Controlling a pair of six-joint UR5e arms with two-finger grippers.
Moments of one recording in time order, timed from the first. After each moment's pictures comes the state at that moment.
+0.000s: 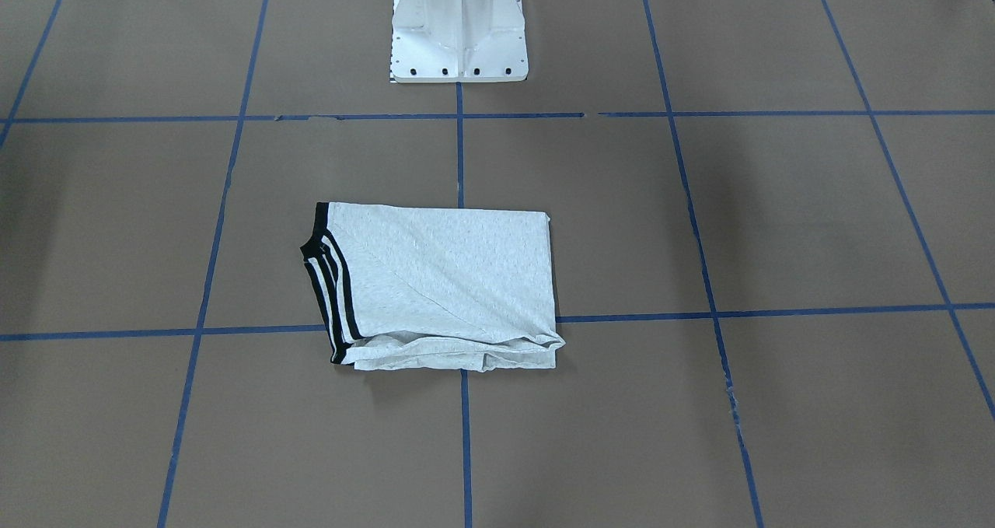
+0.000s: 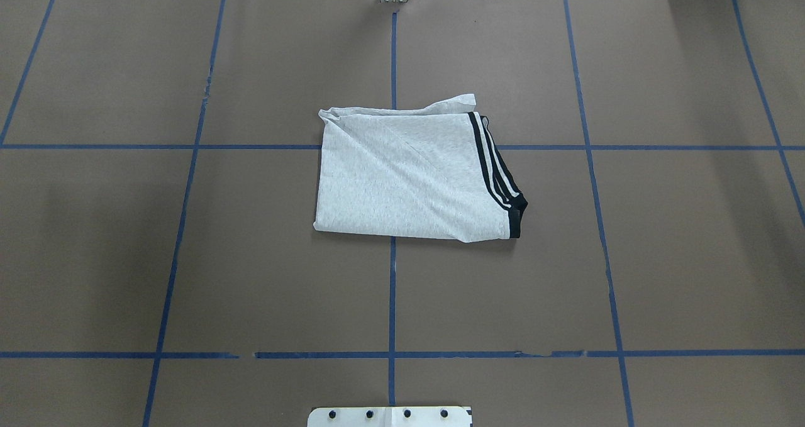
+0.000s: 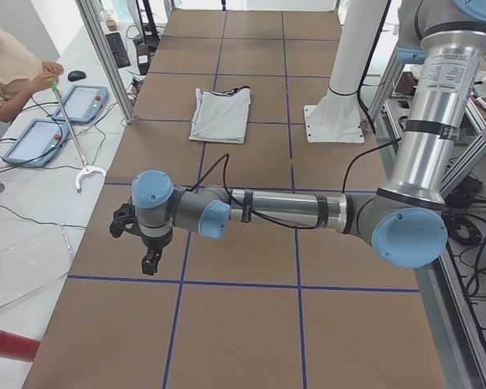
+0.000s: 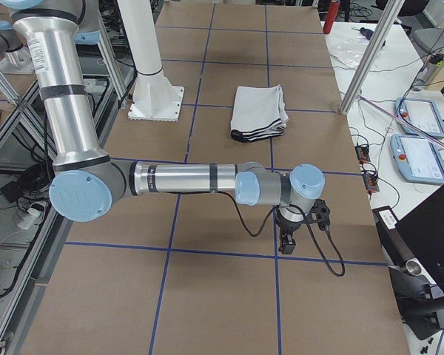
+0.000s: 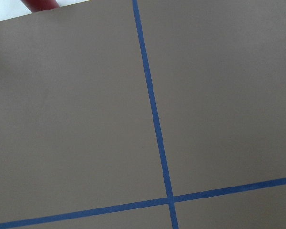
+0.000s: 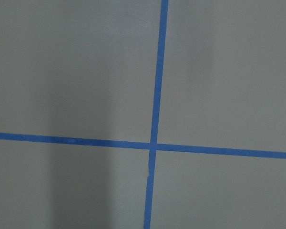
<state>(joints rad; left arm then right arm) -1.56 -1.75 -1.45 -1.77 -2.32 -0.05 1.53 -1.40 1.45 -1.61 2.31 -0.02</state>
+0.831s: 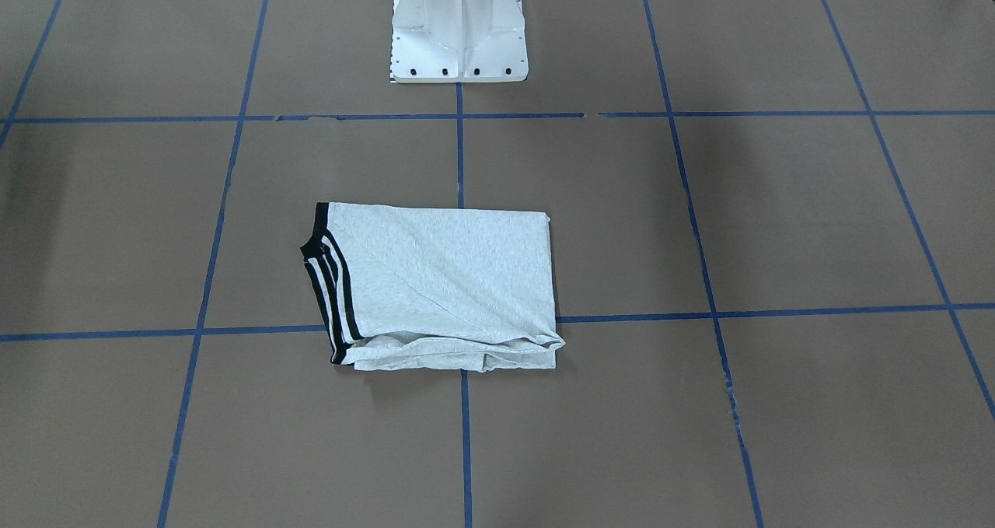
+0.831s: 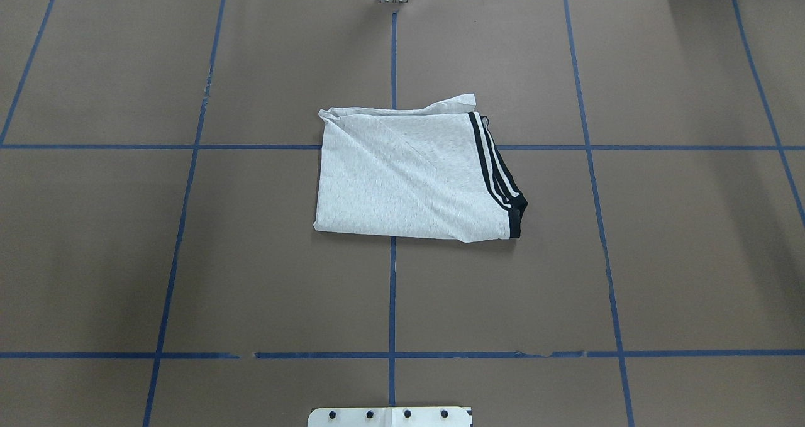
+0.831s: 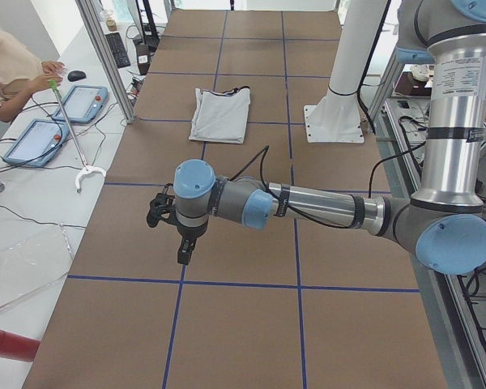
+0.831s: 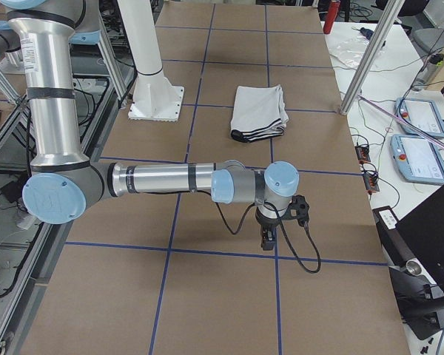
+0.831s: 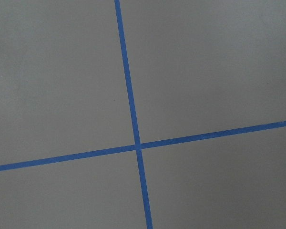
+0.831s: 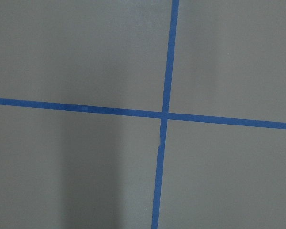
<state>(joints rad) -1.56 -1.58 -1.70 -1.71 -2.35 -0.05 1.52 -1.51 1.58 -1.61 2.34 -0.02</state>
